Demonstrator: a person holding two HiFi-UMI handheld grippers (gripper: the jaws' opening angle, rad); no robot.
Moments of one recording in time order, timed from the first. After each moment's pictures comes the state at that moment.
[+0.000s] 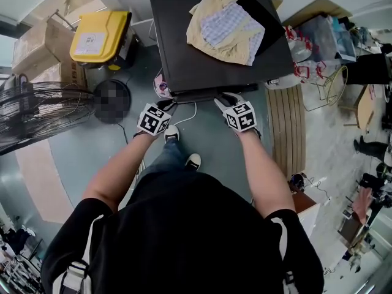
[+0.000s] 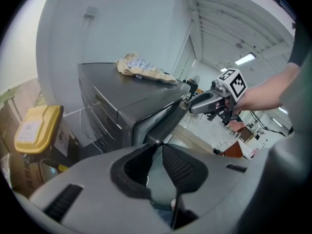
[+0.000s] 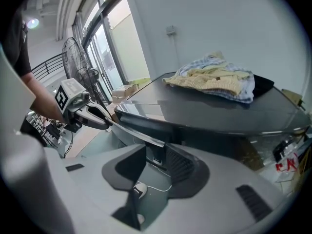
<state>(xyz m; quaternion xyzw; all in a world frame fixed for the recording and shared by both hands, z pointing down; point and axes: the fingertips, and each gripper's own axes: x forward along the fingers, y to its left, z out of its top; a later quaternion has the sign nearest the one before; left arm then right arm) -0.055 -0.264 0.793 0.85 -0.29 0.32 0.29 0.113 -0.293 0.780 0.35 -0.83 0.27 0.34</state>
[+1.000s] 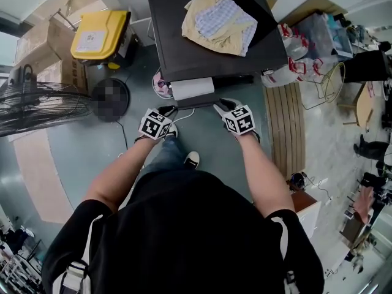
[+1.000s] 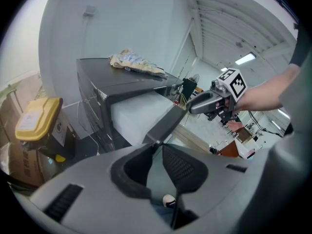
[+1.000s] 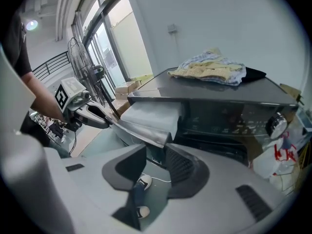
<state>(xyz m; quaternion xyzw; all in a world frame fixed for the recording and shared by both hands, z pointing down) -0.035 -0.196 0.794 0.85 -0.29 0.32 0.31 0.133 -0.226 0.784 0.34 -0.83 0.28 0.35</state>
